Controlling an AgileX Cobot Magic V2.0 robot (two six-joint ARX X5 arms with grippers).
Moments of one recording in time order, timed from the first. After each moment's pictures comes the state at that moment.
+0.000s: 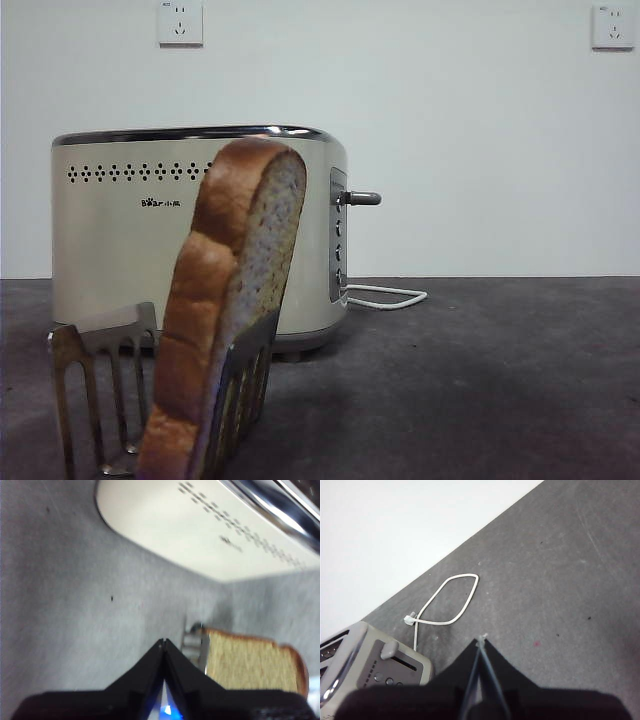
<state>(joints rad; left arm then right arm) -0.05 0.87 0.94 -1.06 0.38 -0.36 -0.03 0.26 0.55 -0.57 -0.16 0.60</state>
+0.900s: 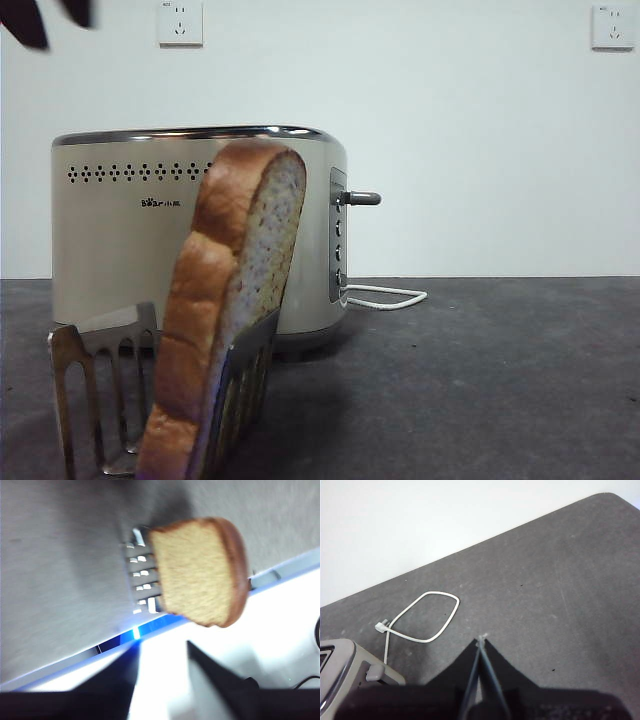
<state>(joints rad) -0.90 1.25 1.29 -1.28 0.06 -0.63 -0.03 0.63 1.05 -0.79 -0.07 0.34</state>
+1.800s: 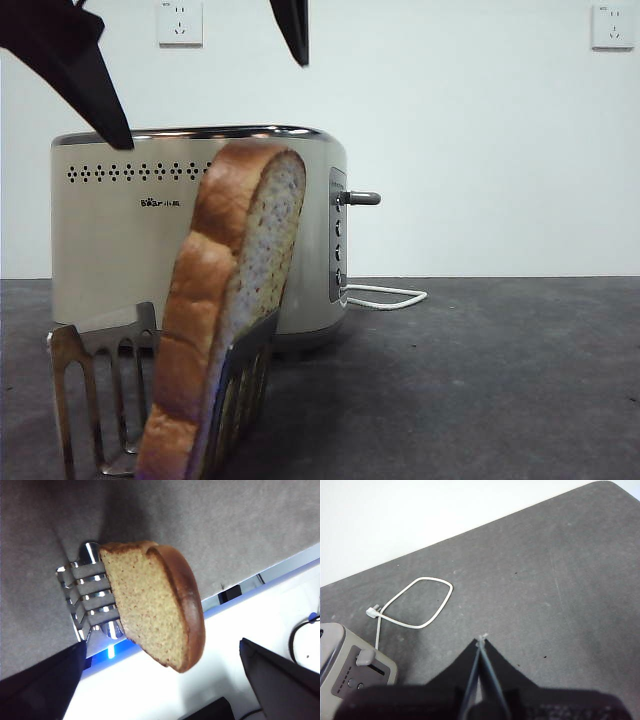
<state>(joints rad) -0.92 1.38 1.29 -1.13 0.13 -0.66 -0.03 0.63 1.05 -0.84 -0.07 0.31</state>
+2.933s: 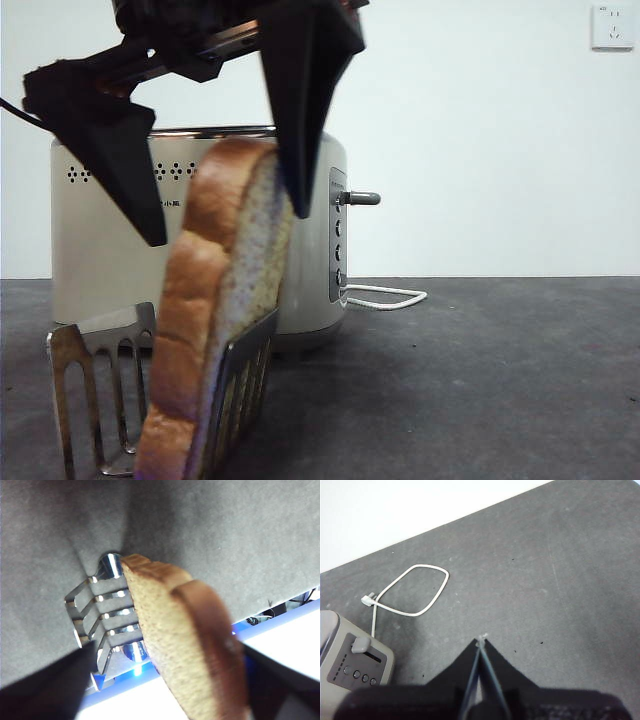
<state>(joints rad) -0.92 1.55 1.29 -1.09 0.06 -0.64 -0.03 0.63 1.05 -0.89 -0.08 0.31</state>
